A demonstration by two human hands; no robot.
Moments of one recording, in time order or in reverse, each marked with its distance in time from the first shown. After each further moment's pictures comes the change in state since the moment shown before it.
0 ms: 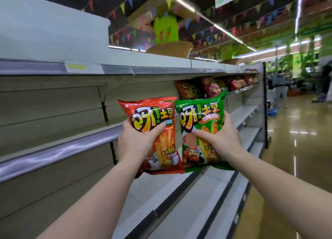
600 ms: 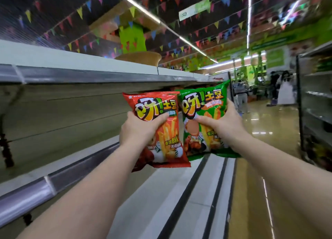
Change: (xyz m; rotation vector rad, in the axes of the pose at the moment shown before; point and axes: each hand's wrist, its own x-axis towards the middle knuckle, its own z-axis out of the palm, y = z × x) left_hand 0.175 0.035 0.223 -0.017 -0.200 0.093; right_hand 0.220 0.101 -0.046 -0.050 0.225 0.026
